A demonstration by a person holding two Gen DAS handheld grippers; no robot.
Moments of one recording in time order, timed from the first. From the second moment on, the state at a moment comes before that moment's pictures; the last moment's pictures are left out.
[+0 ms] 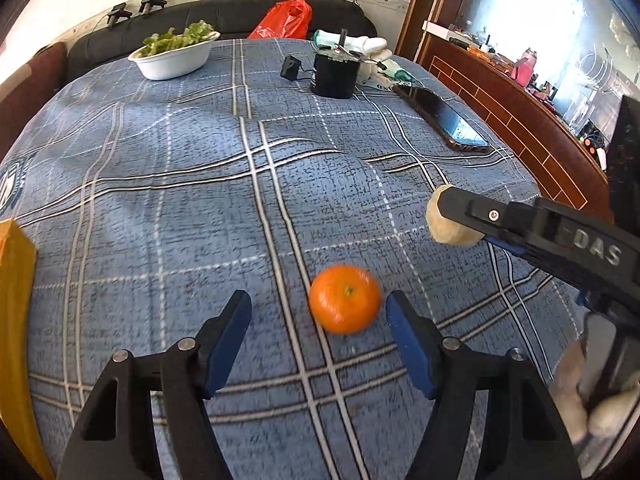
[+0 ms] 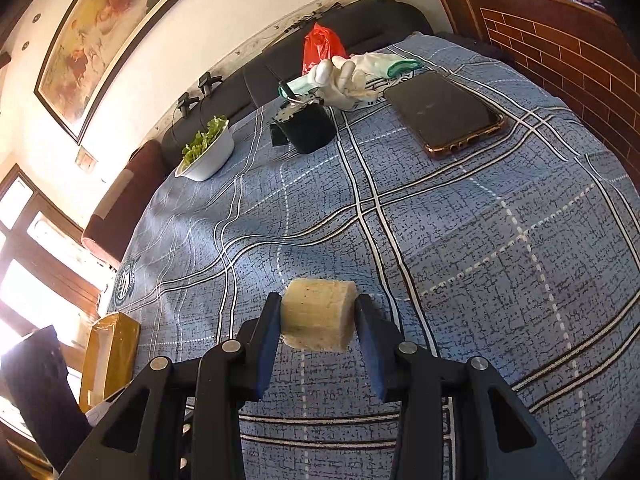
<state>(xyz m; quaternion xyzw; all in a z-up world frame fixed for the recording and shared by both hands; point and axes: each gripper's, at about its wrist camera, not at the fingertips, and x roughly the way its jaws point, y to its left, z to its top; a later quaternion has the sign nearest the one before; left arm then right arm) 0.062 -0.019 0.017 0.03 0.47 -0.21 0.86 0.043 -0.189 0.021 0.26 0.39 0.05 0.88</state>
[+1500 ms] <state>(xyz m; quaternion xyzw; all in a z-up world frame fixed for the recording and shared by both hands) -0.087 0.348 0.039 -0.17 0.40 0.05 0.90 0.005 0.202 0.057 0.01 0.45 0.33 0.83</state>
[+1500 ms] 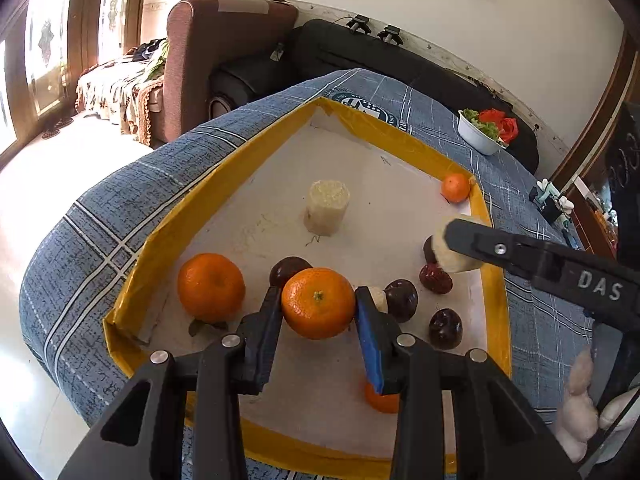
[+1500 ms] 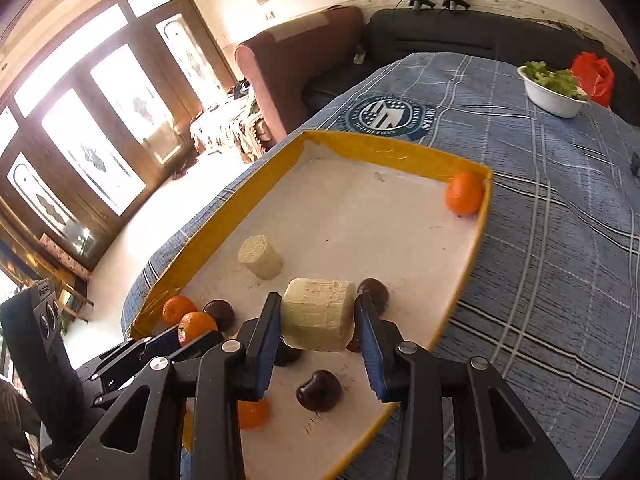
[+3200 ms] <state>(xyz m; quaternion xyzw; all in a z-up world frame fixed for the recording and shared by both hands) -0.187 0.184 0.140 0.00 0.27 0.08 0.96 -0.163 0.035 0.088 0.03 0.29 0.13 0.95</state>
